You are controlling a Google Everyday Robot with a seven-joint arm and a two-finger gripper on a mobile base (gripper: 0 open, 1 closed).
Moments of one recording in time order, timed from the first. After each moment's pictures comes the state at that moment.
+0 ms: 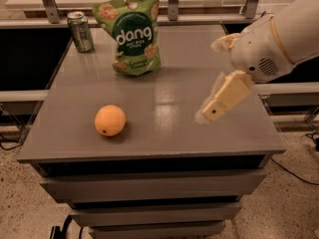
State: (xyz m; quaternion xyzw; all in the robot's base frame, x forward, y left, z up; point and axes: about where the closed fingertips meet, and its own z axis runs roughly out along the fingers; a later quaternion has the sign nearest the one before) arm 0.468 -0.096 0.959 -0.58 0.73 0.15 0.33
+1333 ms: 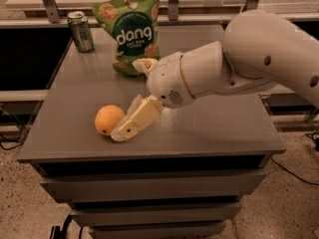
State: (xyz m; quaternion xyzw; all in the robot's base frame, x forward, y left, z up) arm 0.464 0.070 0.923 -0.59 0.63 0.30 0.41
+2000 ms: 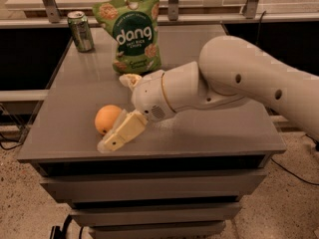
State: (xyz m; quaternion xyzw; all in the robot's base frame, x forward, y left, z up) arm 0.461 0.104 0.888 -0.59 0.62 0.33 0.41
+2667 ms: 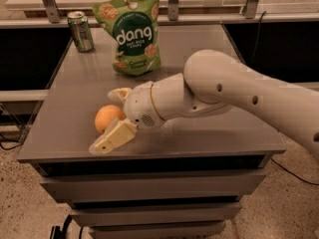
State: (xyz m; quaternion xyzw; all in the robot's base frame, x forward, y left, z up) arm 0.461 0.126 0.856 -0.59 0.62 0.35 0.39
